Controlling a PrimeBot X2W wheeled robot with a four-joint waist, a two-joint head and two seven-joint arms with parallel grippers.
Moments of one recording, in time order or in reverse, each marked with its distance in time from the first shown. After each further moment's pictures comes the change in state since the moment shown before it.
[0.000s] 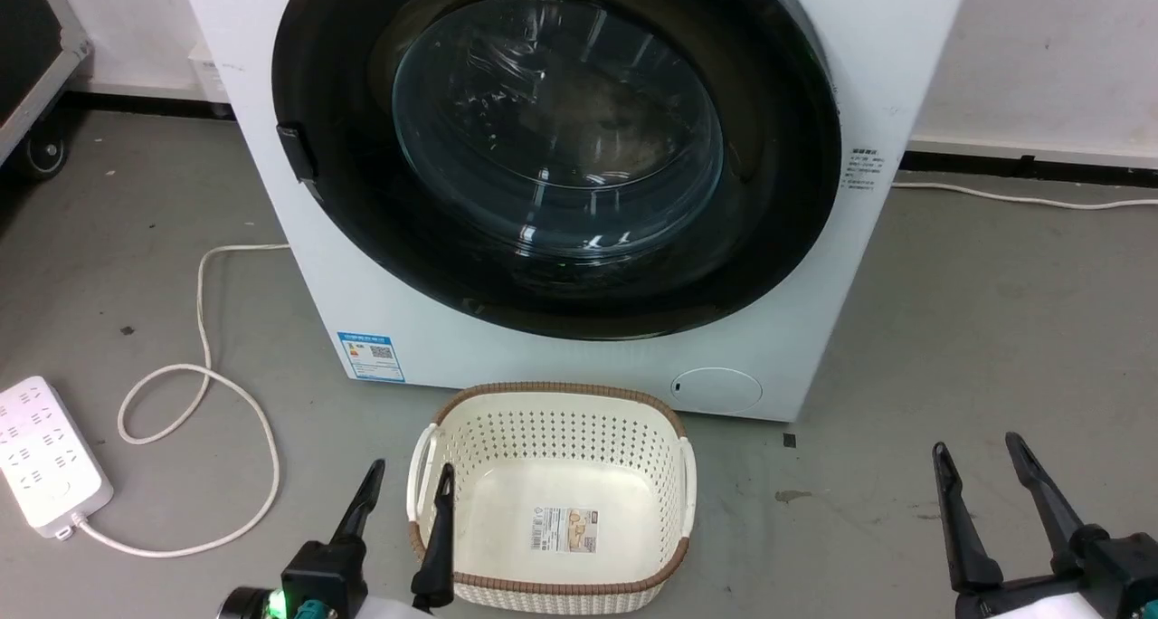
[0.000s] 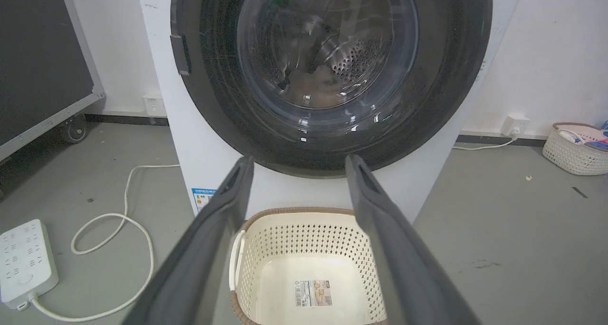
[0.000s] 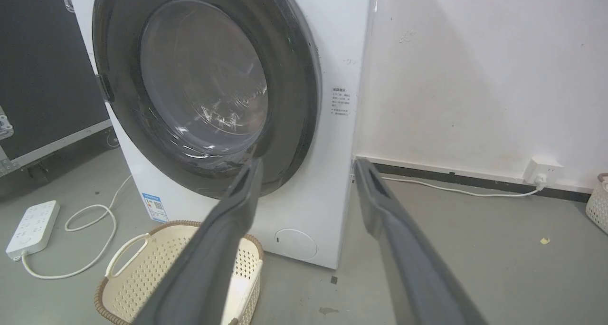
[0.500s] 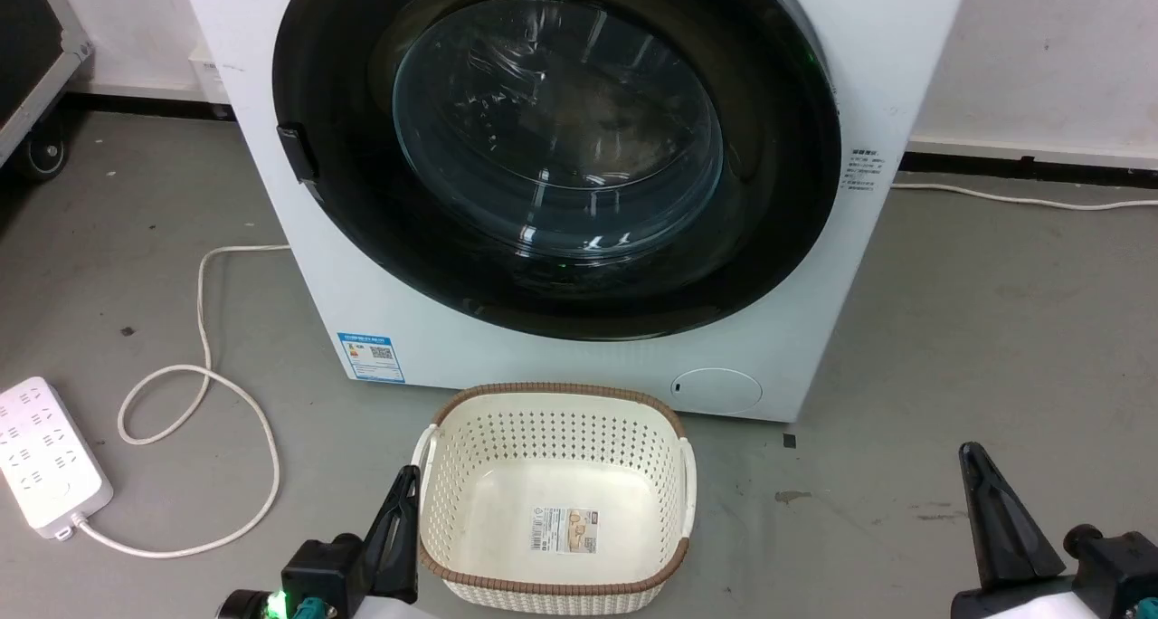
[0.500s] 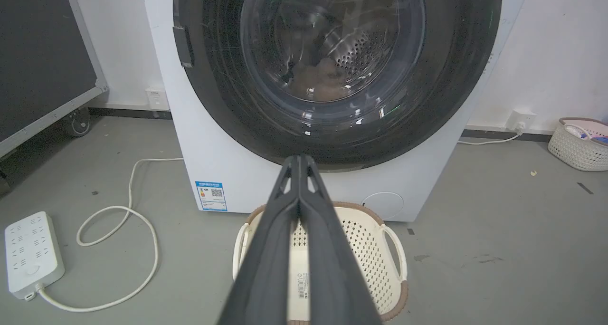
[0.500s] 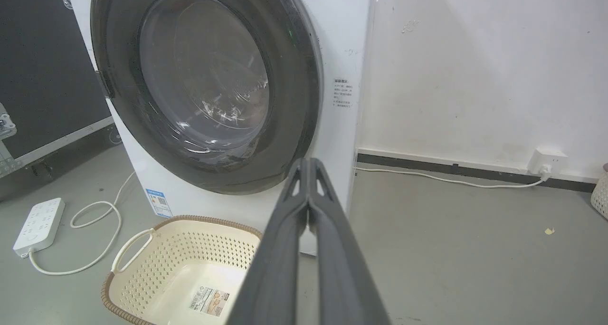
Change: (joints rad) left arm 0.000 0.000 0.007 0.022 -0.004 0.000 0.015; right arm 0.001 0.007 0.001 0.014 0.017 0.000 0.016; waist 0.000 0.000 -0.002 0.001
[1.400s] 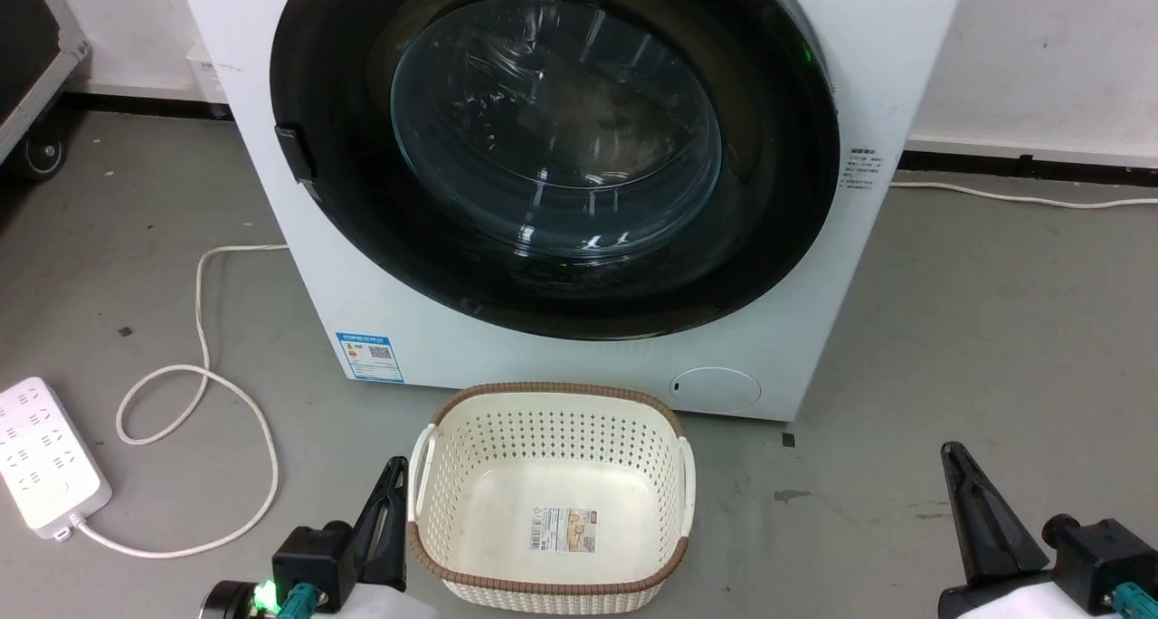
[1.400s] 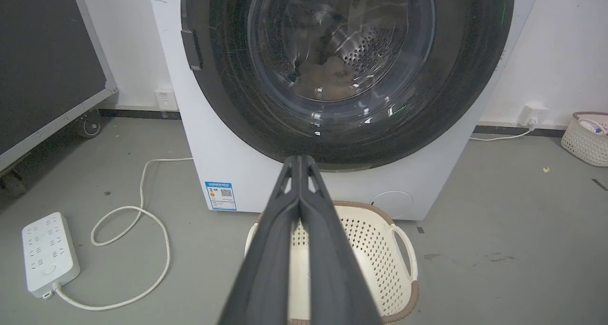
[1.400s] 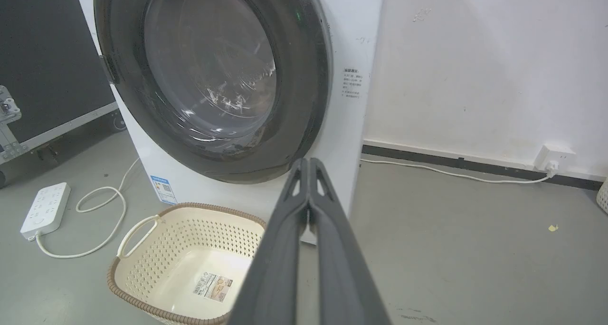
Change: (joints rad) left arm -0.002 0.000 0.027 -0.038 0.024 0.001 0.055; right arm -0.009 0.001 0.021 -0.006 -0.016 0.000 0.054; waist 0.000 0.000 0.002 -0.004
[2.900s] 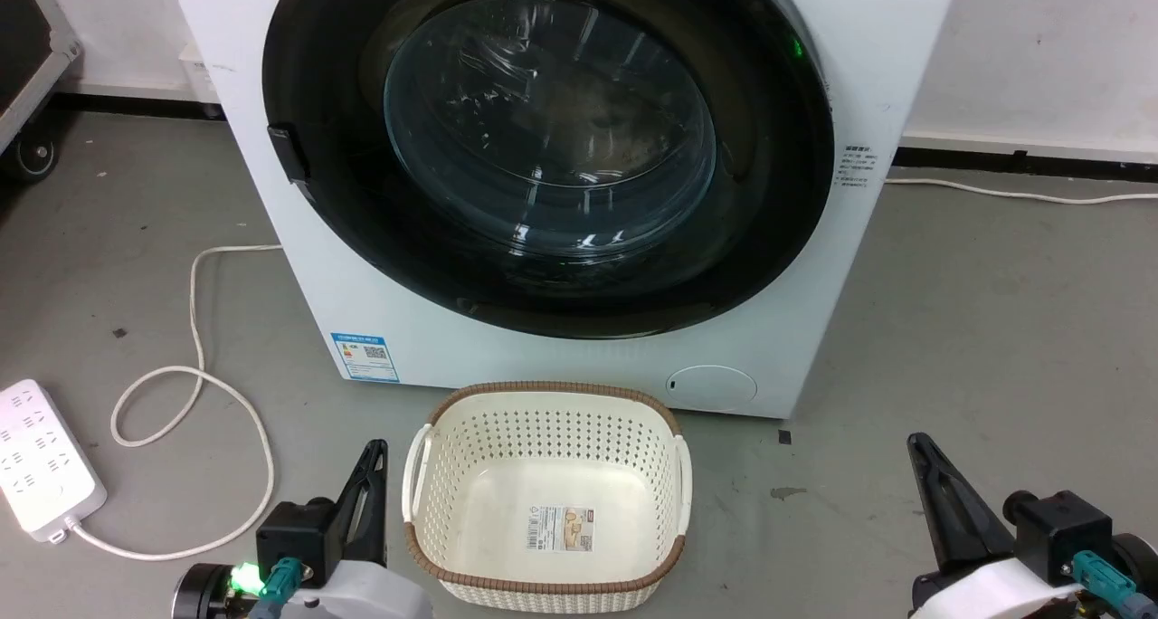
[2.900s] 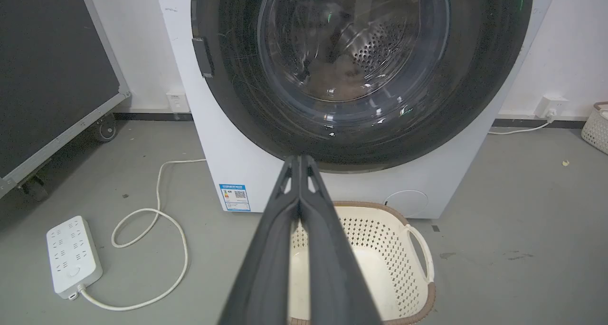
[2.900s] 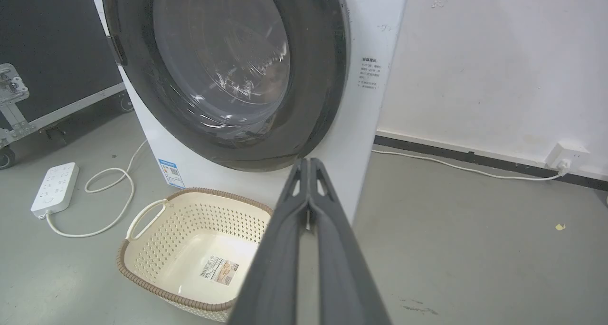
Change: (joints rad) left arm -0.008 -0.001 0.044 -0.068 0.045 0.009 0.096; right arm -0.030 0.012 0.039 -0.016 -0.028 0.000 0.097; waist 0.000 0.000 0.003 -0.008
